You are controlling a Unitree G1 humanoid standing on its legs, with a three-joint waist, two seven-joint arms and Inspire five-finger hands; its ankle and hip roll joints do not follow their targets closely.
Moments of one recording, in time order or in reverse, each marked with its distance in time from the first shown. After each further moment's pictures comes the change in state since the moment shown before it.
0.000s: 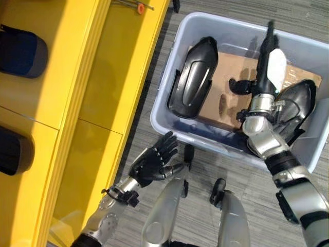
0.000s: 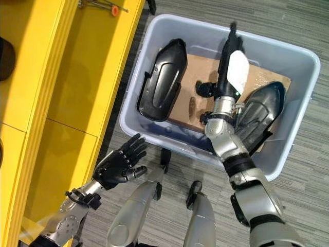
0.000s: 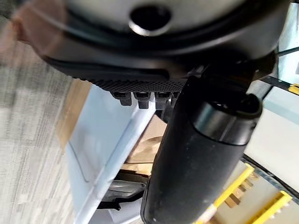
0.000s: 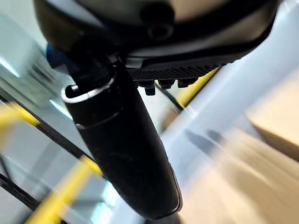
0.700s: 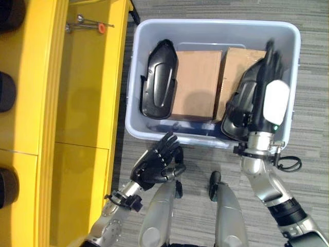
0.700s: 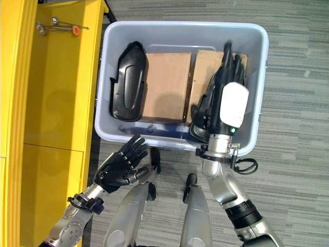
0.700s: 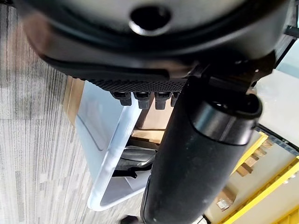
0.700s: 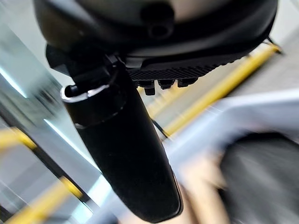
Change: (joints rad) left arm 0.019 -0.038 -0.021 -0.042 0.000 -0.060 0.044; right arm 0.449 -0.020 0.027 -0.317 -0.070 0.214 0.086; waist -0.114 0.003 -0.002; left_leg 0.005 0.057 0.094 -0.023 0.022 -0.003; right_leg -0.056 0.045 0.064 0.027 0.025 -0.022
